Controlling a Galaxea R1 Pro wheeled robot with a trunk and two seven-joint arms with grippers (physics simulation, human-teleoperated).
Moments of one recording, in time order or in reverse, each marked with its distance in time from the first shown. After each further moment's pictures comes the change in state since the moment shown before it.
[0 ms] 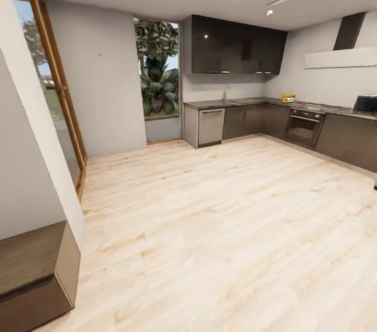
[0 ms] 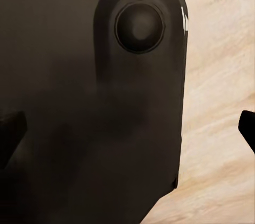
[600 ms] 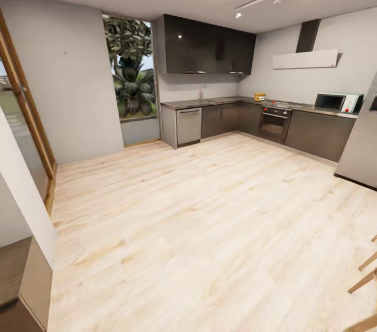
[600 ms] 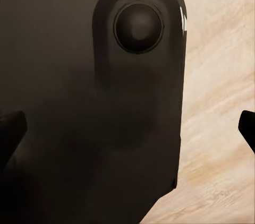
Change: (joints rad) left arm 0.000 0.000 -0.002 -0.001 0.000 0.000 -0.006; right arm 0.000 -0.001 0.000 0.000 0.000 0.000 0.000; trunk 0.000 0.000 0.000
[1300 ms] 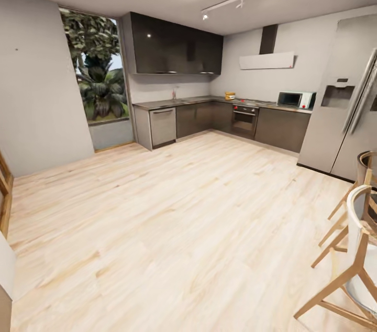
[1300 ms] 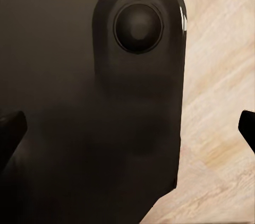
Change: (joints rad) left arm 0.000 0.006 0.001 0.000 0.003 0.000 -0.001; right arm 0.000 0.000 -0.001 0.000 0.000 0.000 0.000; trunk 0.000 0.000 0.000
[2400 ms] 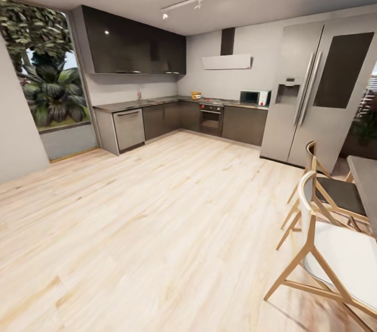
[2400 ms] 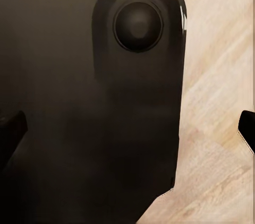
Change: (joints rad) left arm 0.000 0.014 -0.016 0.000 0.215 0.001 0.000; right arm 0.000 -0.001 0.005 0.000 0.009 0.005 0.001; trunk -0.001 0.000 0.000
